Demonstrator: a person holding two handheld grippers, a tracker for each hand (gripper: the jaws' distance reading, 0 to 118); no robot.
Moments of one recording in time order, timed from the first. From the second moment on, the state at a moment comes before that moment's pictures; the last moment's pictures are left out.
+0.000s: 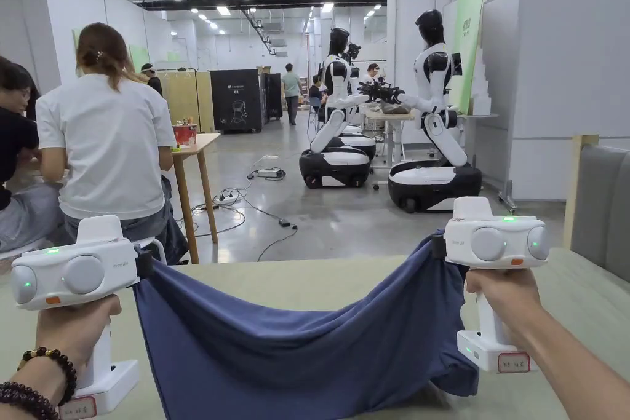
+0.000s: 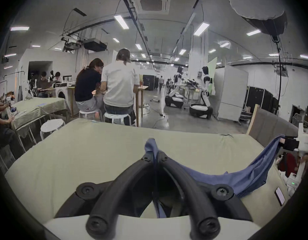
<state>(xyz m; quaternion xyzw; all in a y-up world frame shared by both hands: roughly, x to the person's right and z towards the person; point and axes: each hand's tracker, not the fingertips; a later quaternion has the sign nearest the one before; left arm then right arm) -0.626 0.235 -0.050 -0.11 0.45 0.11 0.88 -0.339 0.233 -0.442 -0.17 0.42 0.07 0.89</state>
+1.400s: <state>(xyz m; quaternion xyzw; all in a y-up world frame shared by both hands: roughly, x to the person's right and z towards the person) -0.419 0.061 0.140 -0.25 0.42 0.18 0.85 -0.067 0.056 -0.283 -0.28 0.38 0.16 0.87</state>
